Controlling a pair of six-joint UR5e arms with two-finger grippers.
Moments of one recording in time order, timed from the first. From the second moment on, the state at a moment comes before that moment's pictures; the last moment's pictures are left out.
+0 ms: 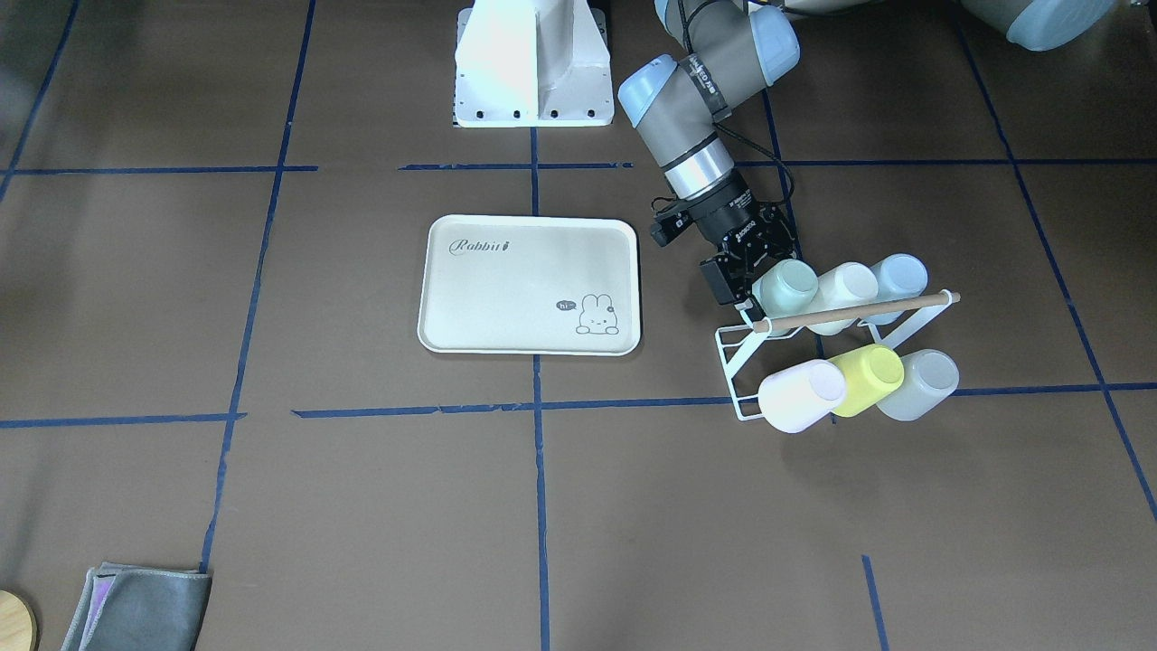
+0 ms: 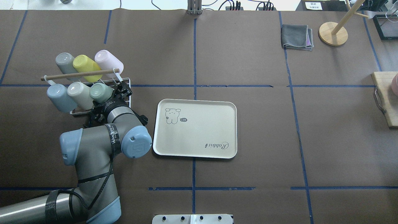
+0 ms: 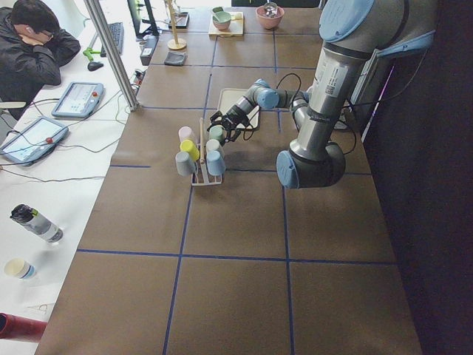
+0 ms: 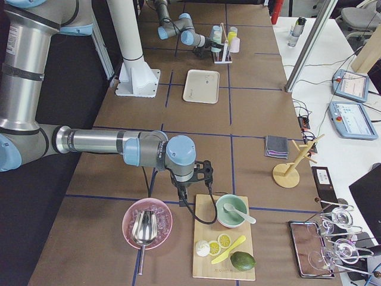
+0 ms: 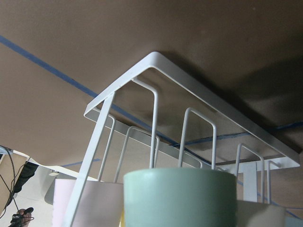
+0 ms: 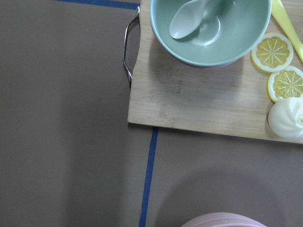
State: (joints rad) left arm -0.38 -2.07 -1.75 -1.16 -0.86 0.81; right arm 1.59 -1.86 1.87 -1.62 2.36 -0.17
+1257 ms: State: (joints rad) left arm -0.38 -2.07 -1.74 -1.17 -0.86 0.78; right arm 1.59 -1.86 1.87 -1.62 2.36 -0.17
